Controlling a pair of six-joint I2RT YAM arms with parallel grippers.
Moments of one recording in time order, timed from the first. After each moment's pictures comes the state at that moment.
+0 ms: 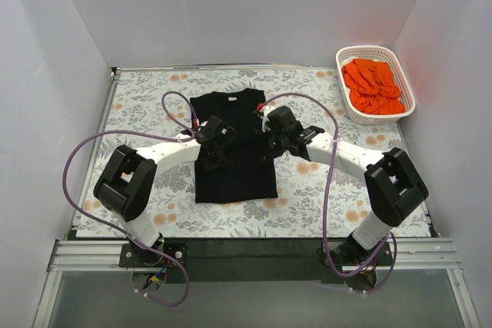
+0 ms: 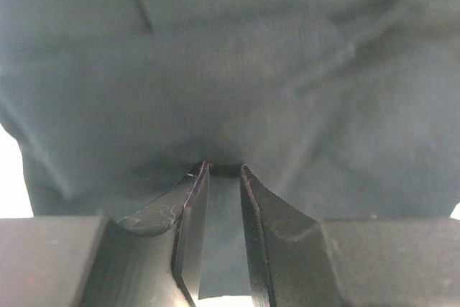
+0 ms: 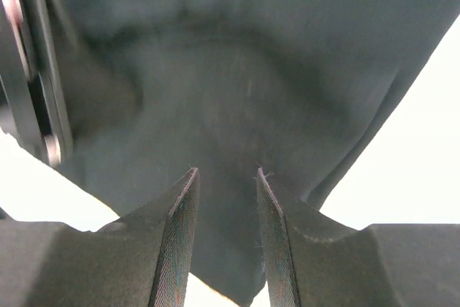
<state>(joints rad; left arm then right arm) -0.58 1.66 0.99 -0.49 -0.10 -0.82 0.71 1.63 1.12 -0.27 -0.17 0.31</state>
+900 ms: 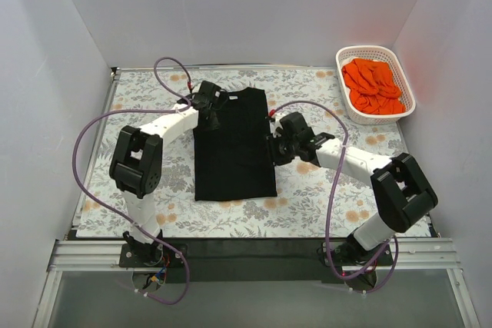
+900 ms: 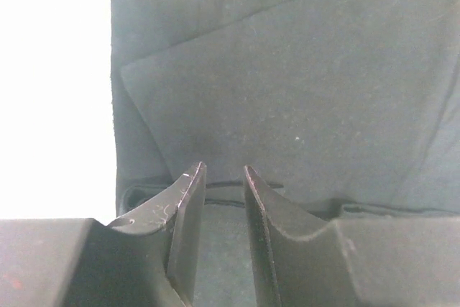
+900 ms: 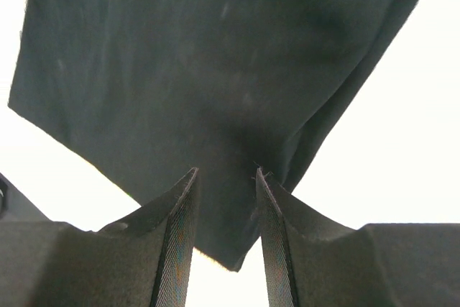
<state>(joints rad) -0.43 1.94 1.42 -0.53 -0.28 -0.60 0.66 1.54 0.91 -0.22 -0.26 0.34</state>
